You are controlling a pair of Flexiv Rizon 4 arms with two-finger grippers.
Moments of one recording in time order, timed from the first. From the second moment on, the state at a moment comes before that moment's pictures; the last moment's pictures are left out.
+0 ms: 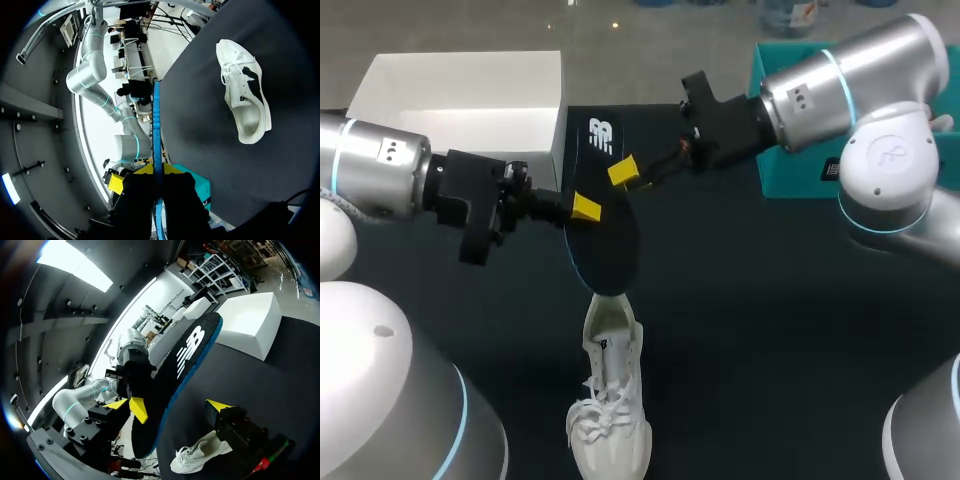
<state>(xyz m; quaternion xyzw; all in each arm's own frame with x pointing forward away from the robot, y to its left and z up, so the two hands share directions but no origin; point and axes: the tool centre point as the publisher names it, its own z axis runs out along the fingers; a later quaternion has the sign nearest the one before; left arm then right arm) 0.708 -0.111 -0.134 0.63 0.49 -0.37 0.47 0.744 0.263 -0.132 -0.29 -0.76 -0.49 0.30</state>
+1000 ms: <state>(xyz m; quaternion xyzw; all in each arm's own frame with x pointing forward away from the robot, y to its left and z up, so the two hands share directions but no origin) 0.707 -0.112 -0.134 0.63 0.49 -0.37 0.47 0.743 0.275 -0.140 -0.26 -0.76 -0.52 0.28</state>
